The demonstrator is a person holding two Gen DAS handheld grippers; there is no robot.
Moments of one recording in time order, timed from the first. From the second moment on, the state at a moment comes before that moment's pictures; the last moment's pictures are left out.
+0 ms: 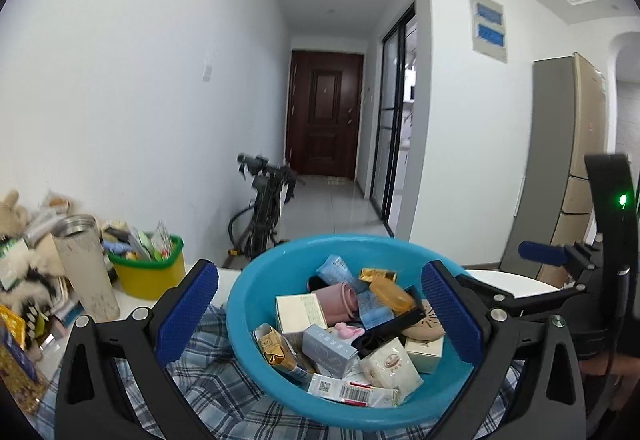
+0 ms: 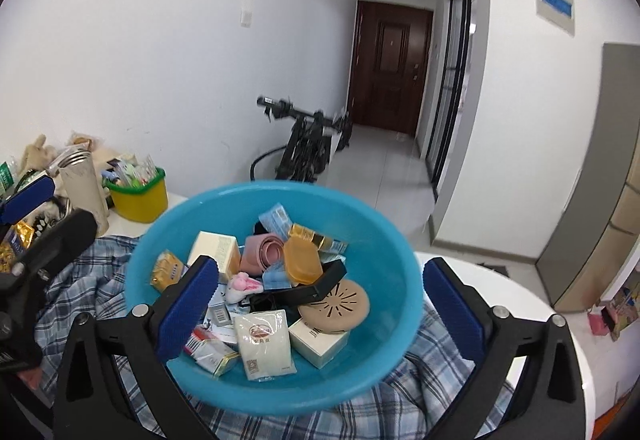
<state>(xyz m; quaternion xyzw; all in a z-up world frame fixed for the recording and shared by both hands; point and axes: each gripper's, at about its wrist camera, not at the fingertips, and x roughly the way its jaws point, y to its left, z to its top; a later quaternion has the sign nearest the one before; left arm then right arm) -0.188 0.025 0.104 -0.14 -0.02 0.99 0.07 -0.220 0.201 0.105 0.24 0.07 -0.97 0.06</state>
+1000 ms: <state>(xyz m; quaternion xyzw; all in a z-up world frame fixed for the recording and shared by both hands) -0.056 0.031 0.051 -0.14 -0.01 0.99 0.10 -0.076 0.220 0.051 0.23 0.04 -0.97 0.03</state>
